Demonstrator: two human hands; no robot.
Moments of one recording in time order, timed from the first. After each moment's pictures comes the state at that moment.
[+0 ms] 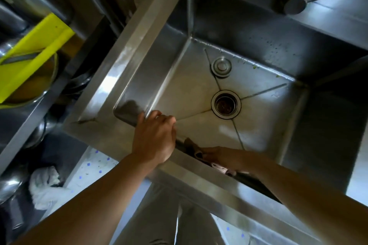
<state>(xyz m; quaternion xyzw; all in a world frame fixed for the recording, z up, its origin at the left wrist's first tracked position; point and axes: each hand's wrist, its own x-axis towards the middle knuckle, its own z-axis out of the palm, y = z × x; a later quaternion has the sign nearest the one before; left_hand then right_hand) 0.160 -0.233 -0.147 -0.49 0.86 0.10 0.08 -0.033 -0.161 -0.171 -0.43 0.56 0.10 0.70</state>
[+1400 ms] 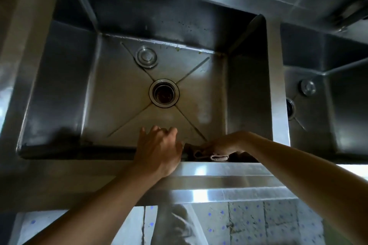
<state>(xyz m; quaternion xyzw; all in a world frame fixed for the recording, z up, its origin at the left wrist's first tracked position) 0.070 -0.191 -0.144 -0.31 0.88 0.31 0.19 -0.105 -0.094 -0.147 -0.27 0.66 0.21 0.66</state>
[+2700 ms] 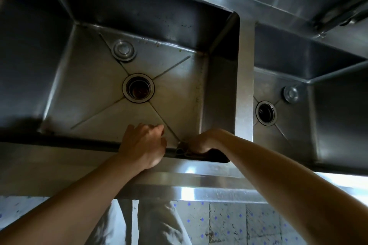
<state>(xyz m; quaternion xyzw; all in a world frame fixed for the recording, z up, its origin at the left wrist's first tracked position) 0.018 -0.138 -0.164 -0.33 0.88 0.30 0.16 -0.149 -0.056 -0.185 -0.32 0.68 0.28 0.60</state>
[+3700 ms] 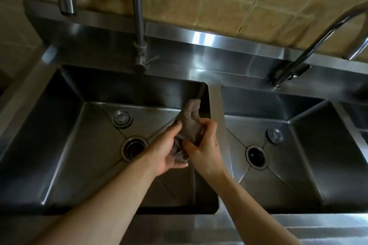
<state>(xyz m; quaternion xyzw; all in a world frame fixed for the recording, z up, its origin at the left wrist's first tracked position) -0.083 -0.167 -0.047 -0.42 0.33 0.85 0.03 -0.157 -0.071 -0.048 -0.27 0.77 -0.50 0.26</state>
